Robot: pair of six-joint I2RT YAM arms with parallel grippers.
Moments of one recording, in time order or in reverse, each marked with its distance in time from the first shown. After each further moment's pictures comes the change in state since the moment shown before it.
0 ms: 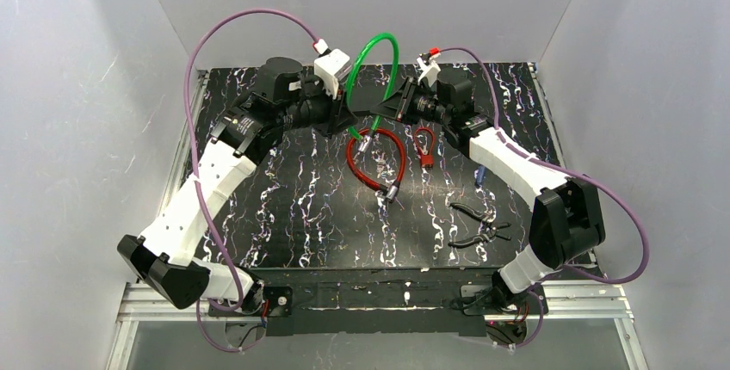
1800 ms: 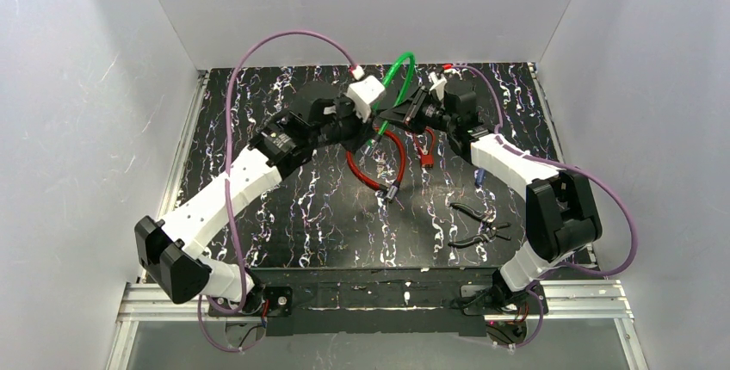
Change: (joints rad) left arm -0.139 0.036 -0.191 0.225 -0.161 0.096; right arm -0.070 0.035 -0.133 0.148 -0.027 0.230
